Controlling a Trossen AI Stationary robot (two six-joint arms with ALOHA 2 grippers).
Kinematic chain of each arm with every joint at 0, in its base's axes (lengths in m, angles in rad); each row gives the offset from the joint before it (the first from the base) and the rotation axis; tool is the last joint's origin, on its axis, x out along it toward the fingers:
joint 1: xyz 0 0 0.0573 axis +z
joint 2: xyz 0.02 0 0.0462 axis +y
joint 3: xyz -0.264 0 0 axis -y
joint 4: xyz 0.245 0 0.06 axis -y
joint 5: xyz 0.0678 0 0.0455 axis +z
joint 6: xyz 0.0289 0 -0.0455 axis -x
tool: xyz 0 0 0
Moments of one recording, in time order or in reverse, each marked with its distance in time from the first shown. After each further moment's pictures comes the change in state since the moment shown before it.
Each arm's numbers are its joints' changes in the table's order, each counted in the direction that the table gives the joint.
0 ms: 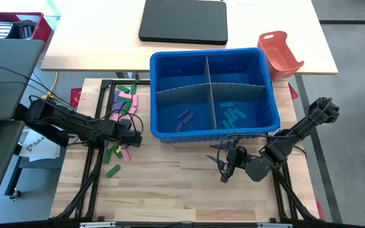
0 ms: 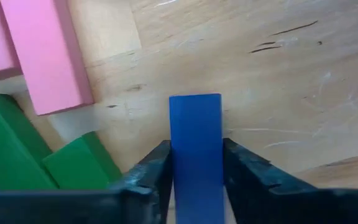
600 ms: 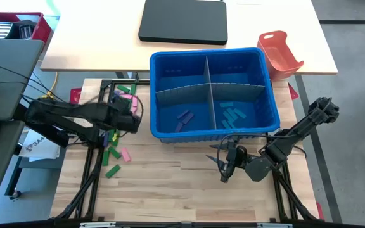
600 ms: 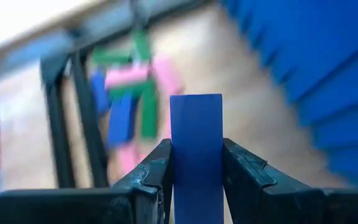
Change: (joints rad) left arm 0.001 -0.047 0.643 -0.658 0.443 -0.144; right arm 0.000 0.000 0.000 0.005 0.000 -0.005
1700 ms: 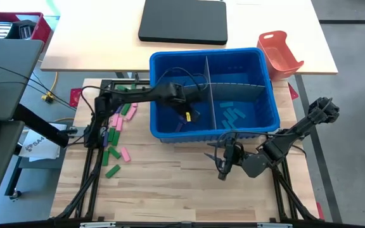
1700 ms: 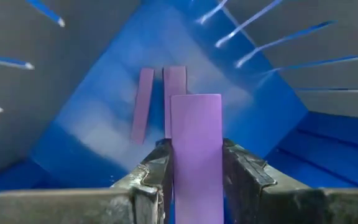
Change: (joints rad) left arm 0.319 0.901 0.830 0.316 -0.591 -0.594; right arm -0.043 0.000 0.000 -0.010 0.054 0.005
